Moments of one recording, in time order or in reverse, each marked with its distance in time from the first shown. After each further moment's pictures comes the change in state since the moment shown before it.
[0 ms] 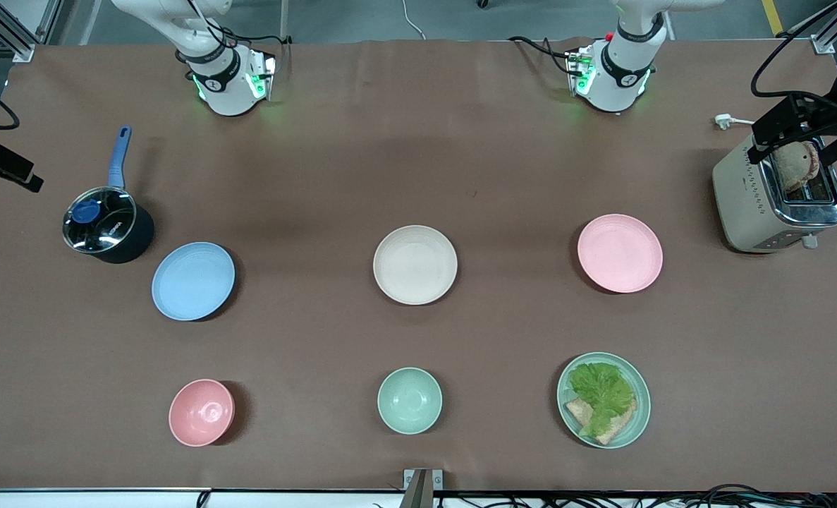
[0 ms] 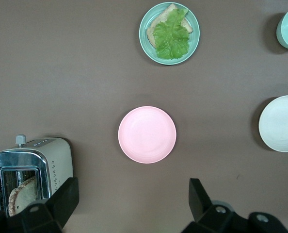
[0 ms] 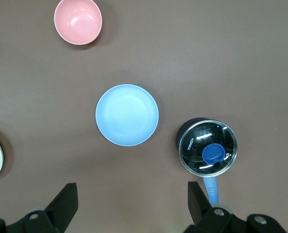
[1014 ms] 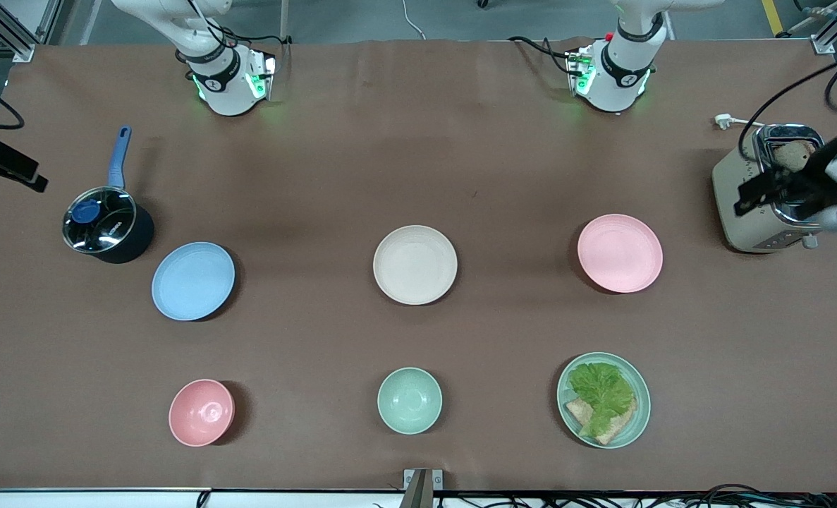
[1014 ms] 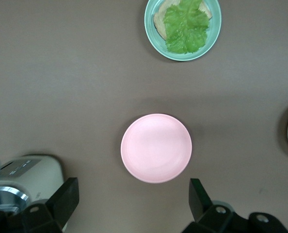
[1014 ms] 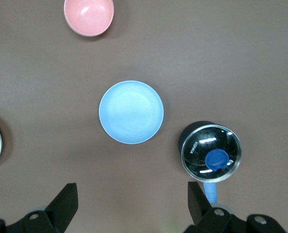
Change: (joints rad) left arm 0.000 0.092 0.110 -0.275 -0.068 0.301 0.151; right arm 0.003 0.052 -0.006 -0.019 0.039 0.034 -0.107
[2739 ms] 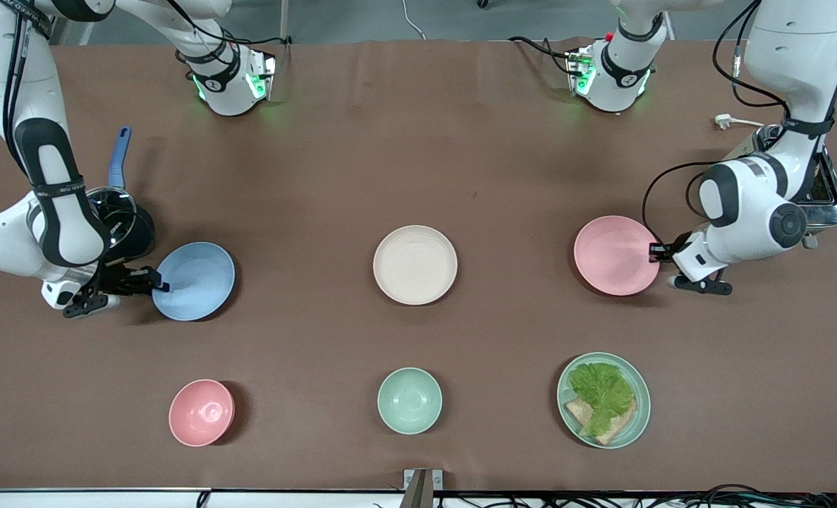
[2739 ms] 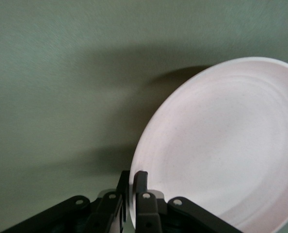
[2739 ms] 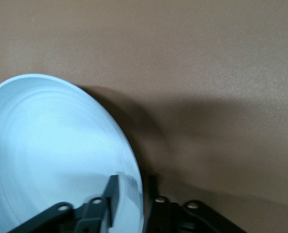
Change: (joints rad) left arm 0.055 0.301 -0.011 -0.436 -0.102 0.570 0.253; right arm -0.046 0.521 -0.134 -0.414 0.568 0.768 -0.860
